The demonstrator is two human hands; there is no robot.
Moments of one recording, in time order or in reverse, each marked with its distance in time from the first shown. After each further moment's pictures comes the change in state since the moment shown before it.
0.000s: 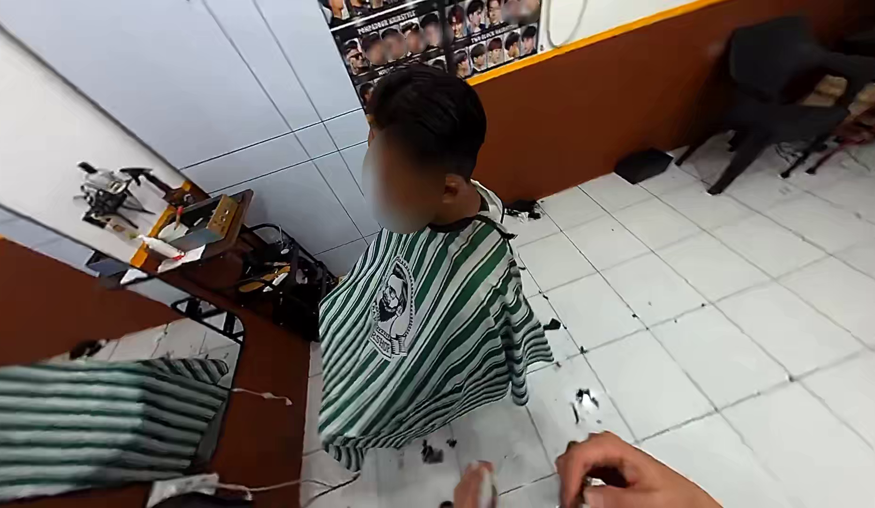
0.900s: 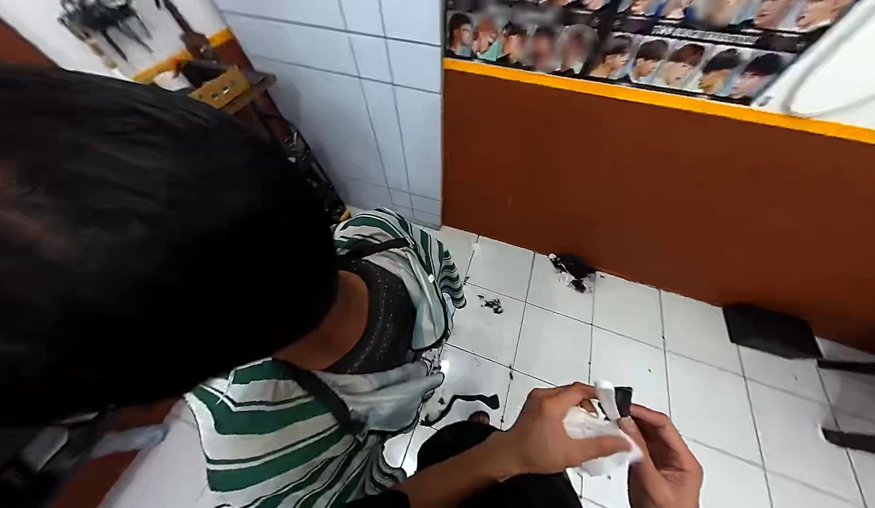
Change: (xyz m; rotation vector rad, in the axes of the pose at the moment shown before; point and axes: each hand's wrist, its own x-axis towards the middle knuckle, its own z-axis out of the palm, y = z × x) left_hand 0.411 0.287 0.492 0.174 -0.107 0.972; right_hand 0.087 -0.055 -0.584 -0.443 0.637 -0.085
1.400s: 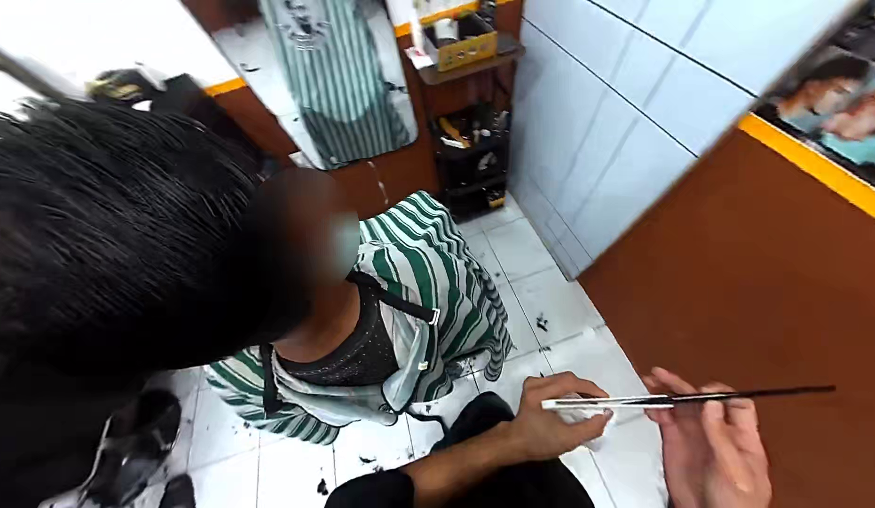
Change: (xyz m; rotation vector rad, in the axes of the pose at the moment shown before) left_hand 0.244 -0.125 -0.092 0.293 0.976 0.204; right_hand 0.423 0.115 0.117 0.617 -0.805 0.302
